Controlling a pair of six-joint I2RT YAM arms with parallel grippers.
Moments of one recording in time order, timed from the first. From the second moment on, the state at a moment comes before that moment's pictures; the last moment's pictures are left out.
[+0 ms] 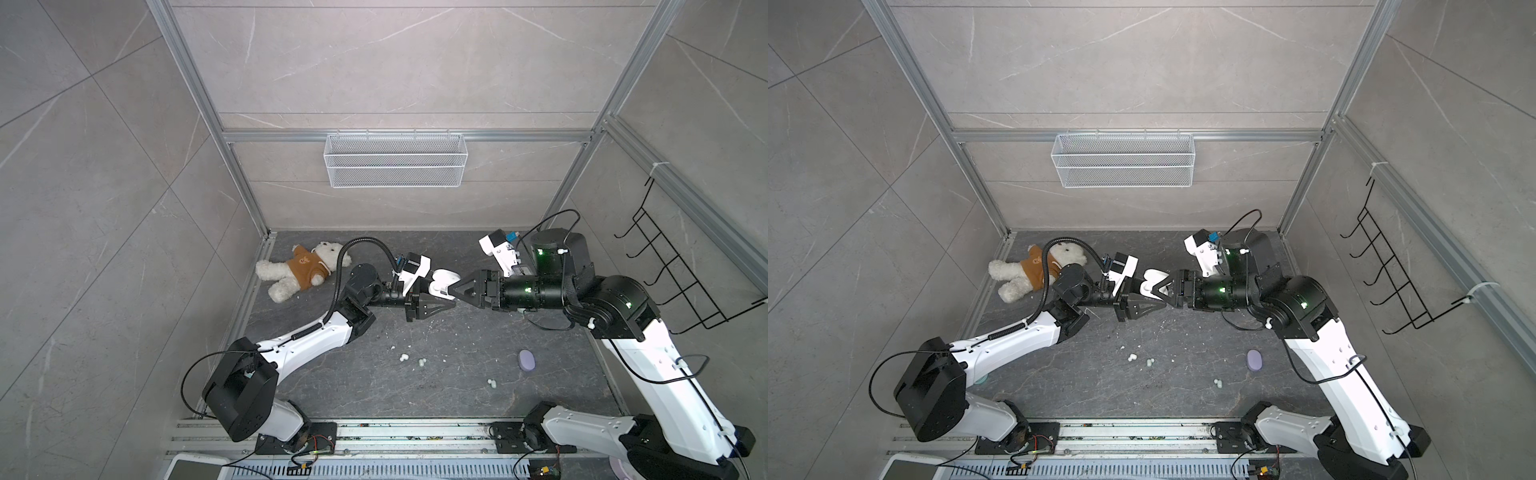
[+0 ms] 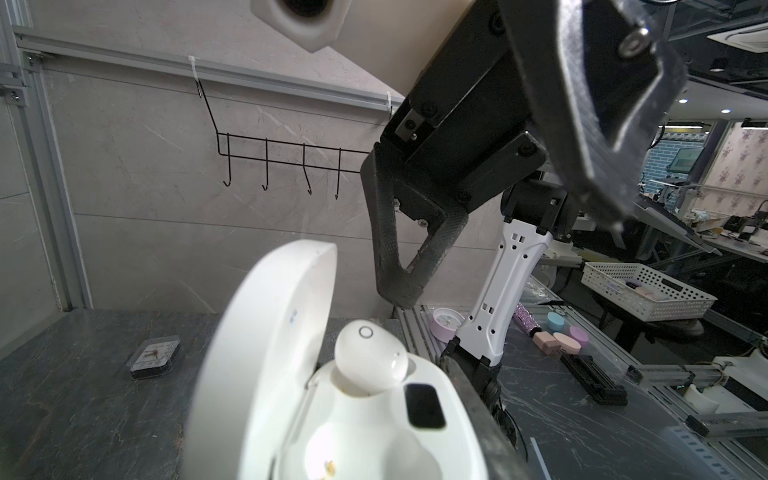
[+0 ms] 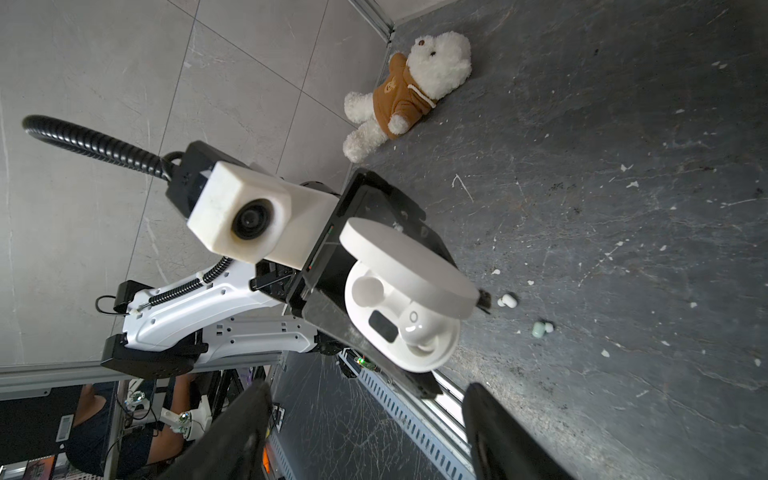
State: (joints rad) left arm -0.76 1.47 0.97 0.76 0.97 -0.31; right arm 0.62 1.18 1.69 -1.11 -0.46 0.66
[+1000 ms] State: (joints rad) left arm -0.73 1.46 0.92 0.74 0.95 -0.30; right arm 0.63 1.21 1.70 -1.07 -0.48 0.66
